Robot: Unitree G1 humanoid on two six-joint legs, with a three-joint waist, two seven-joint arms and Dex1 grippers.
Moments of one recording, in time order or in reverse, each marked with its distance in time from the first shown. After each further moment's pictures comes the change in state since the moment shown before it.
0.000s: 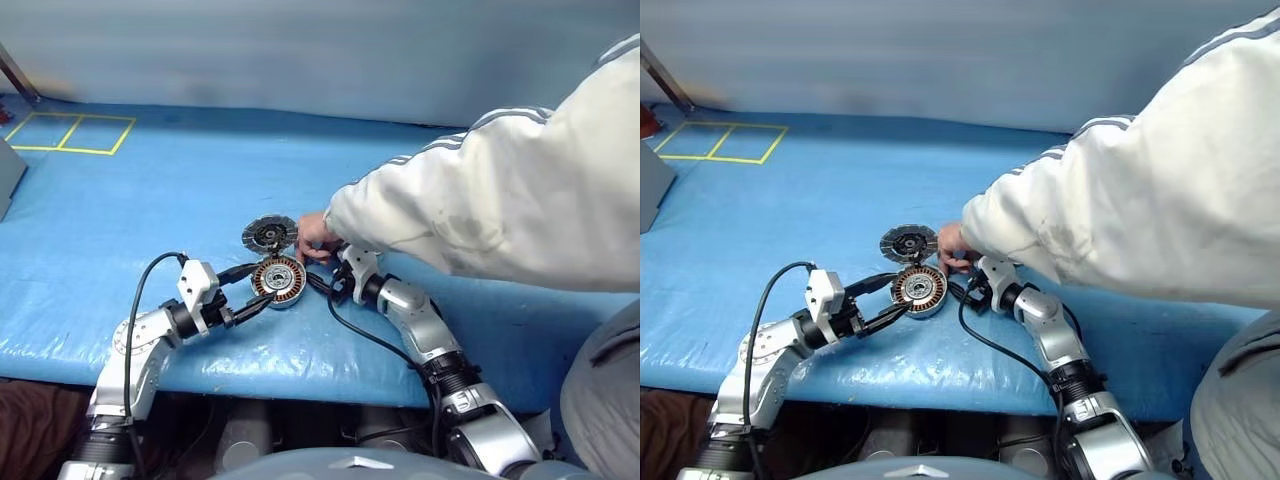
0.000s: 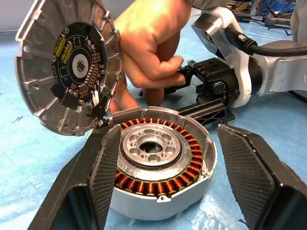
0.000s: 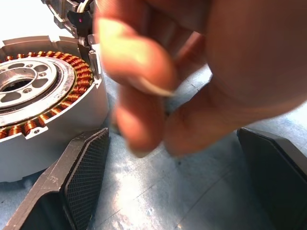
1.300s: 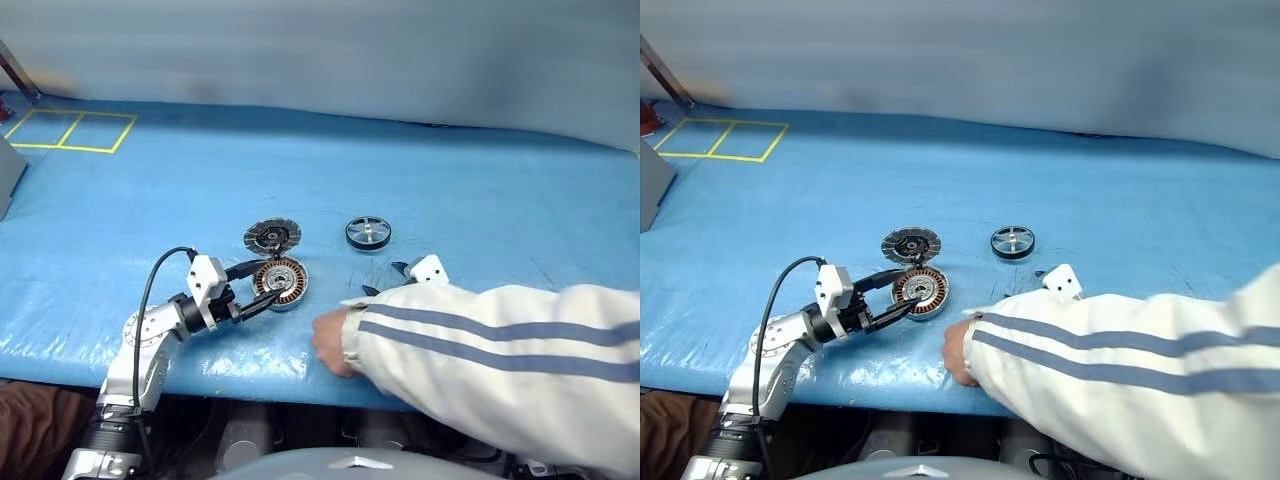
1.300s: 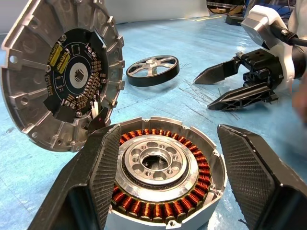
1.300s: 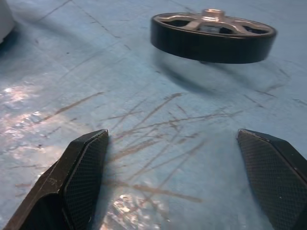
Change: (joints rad) left arm -0.042 -0.010 -0.034 0.036 0.000 -0.015 -0.002; right arm 0.296 -0.249 -0.183 -0.382 0.078 0.199 -0.037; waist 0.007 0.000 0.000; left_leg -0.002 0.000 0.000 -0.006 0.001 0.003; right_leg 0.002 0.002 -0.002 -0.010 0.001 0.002
